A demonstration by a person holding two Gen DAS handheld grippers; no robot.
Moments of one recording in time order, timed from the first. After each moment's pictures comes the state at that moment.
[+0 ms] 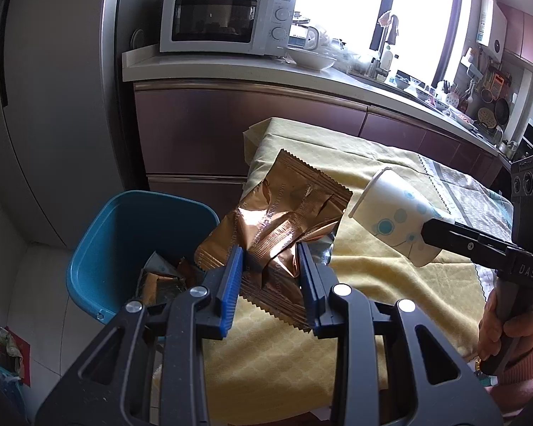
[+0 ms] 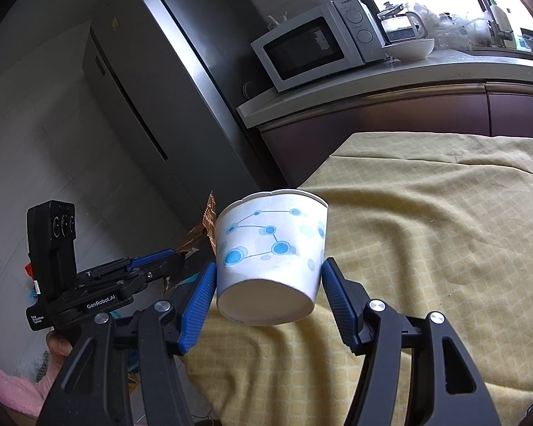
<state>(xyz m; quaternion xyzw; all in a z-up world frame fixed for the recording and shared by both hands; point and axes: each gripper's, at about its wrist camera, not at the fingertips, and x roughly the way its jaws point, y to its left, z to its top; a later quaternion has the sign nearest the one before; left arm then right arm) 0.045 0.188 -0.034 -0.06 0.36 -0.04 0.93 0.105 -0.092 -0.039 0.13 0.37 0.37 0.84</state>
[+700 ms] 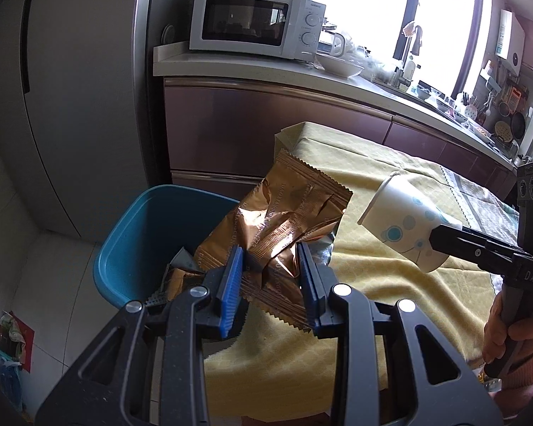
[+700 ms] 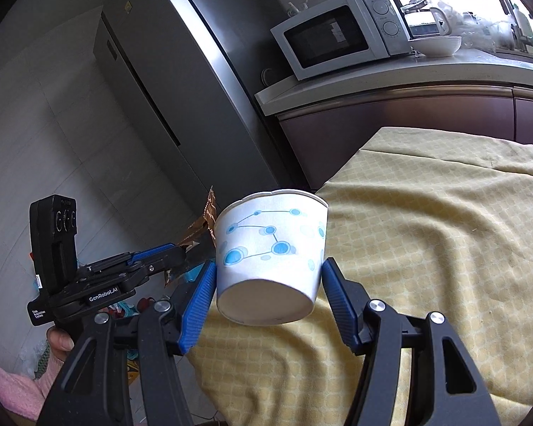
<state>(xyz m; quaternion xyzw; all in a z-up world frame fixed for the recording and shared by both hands) 0.038 0.222 -0.035 -0.08 0.36 0.00 0.93 0.118 -0.056 -0.041 0.11 0.37 0.40 0.83</state>
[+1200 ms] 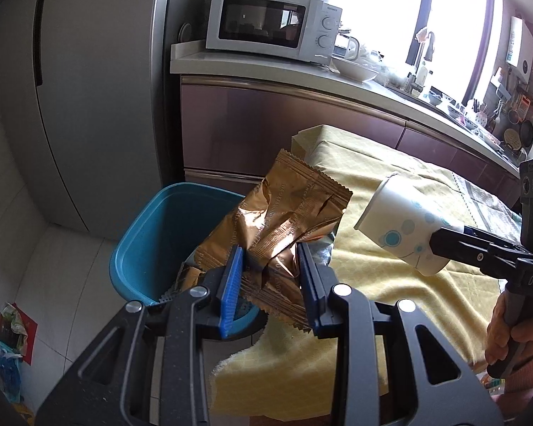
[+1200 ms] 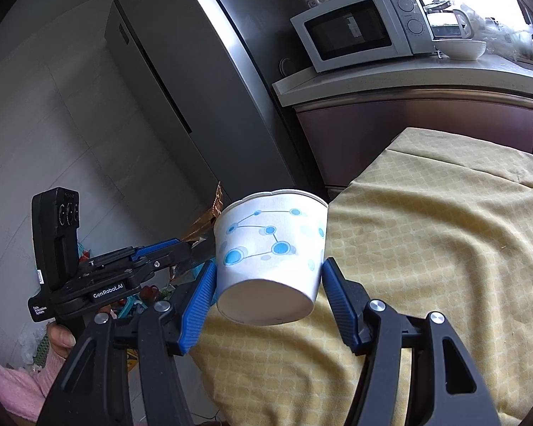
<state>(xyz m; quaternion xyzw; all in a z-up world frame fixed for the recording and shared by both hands) 0.032 0.240 -0.036 -0.09 0.36 0.02 0.93 0.125 -0.029 -0.041 0.08 0.38 0.42 0.82</state>
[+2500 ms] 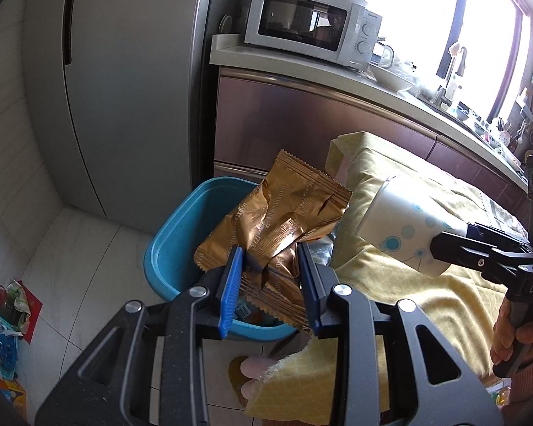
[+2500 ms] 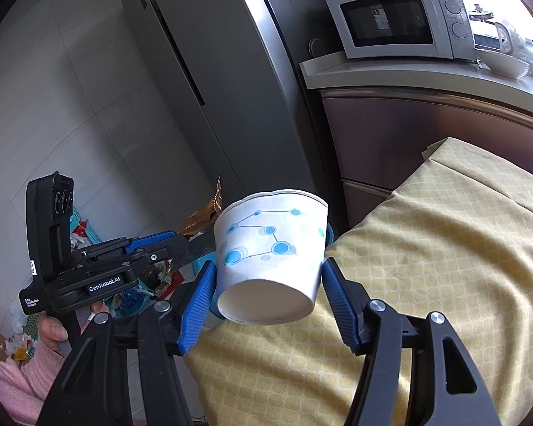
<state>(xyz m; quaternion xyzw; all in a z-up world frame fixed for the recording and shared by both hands) 0.033 0.284 -0.047 -0.12 0.36 0.07 0.92 0.138 0.026 -0.040 0.02 0.39 0.45 0.80</state>
